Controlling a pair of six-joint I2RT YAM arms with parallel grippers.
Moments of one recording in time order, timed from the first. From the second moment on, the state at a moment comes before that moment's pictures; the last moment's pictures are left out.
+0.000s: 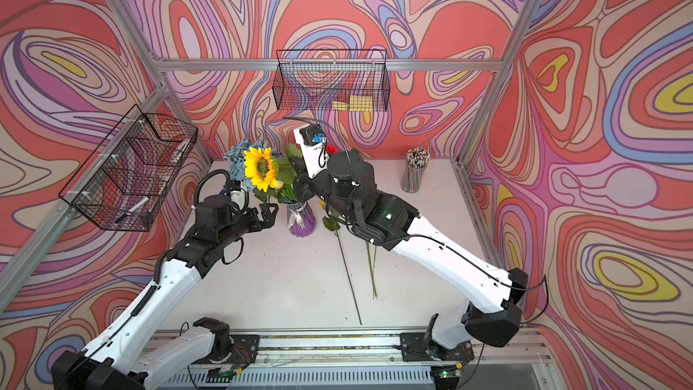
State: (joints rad) left arm -0.26 1.00 0.83 -0.32 0.10 -0.44; right arm 0.99 1.47 1.80 -0.38 0.24 0.11
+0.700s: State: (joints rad) left arm -0.26 1.02 0.83 -0.32 0.11 -0.44; right arm 0.98 1.17 1.83 -0.81 0.46 0.35
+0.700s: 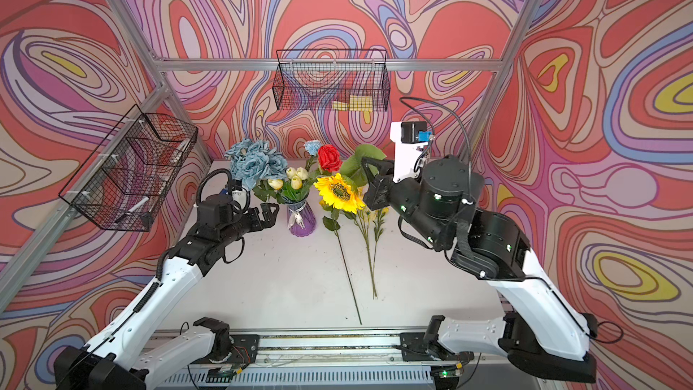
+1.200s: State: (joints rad) left arm -0.26 1.00 0.83 -0.32 0.11 -0.44; right arm 0.62 1.25 1.49 -0.94 0.30 0.53
